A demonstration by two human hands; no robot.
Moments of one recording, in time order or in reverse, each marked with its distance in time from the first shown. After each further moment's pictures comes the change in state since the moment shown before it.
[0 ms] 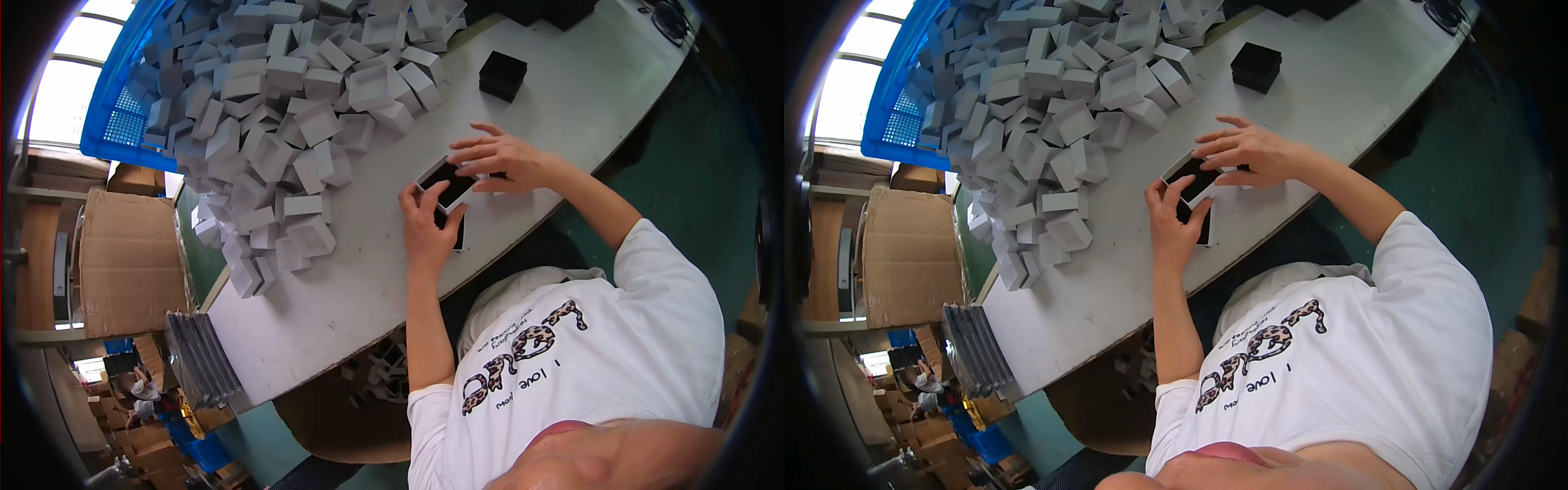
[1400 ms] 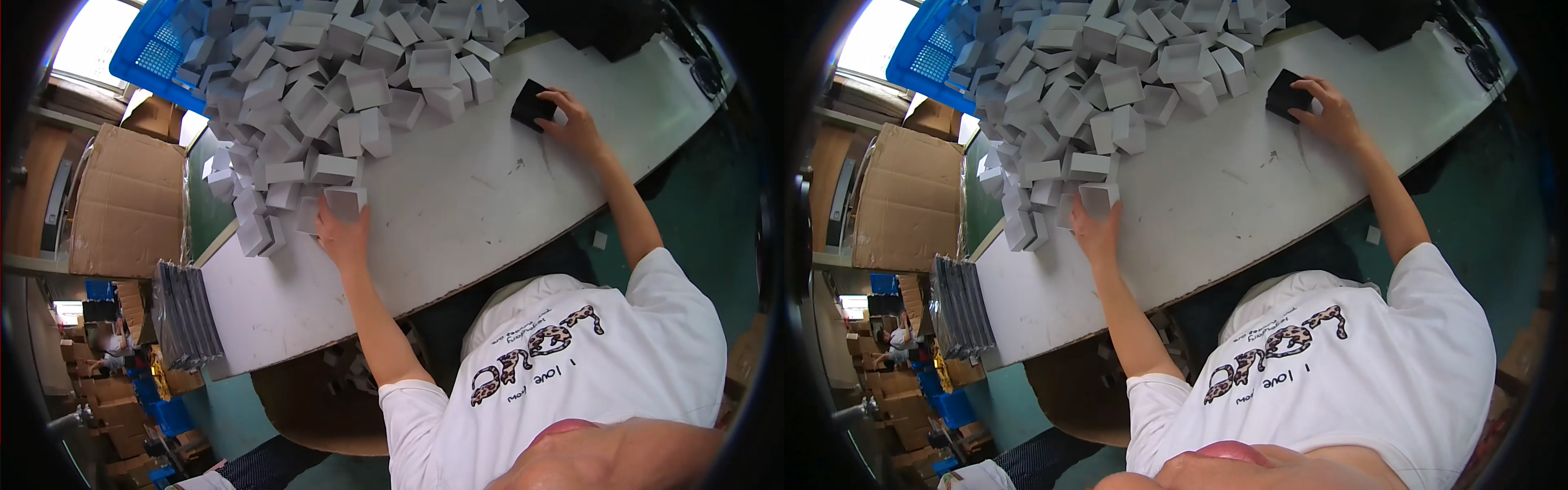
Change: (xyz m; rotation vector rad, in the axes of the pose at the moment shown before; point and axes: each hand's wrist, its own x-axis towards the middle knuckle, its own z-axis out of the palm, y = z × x) left_hand -0.025 -0.126 -0.146 0.266 0.361 -0.533; right_hand -0.015 0.082 -0.010 -0.299 0.529 0.391
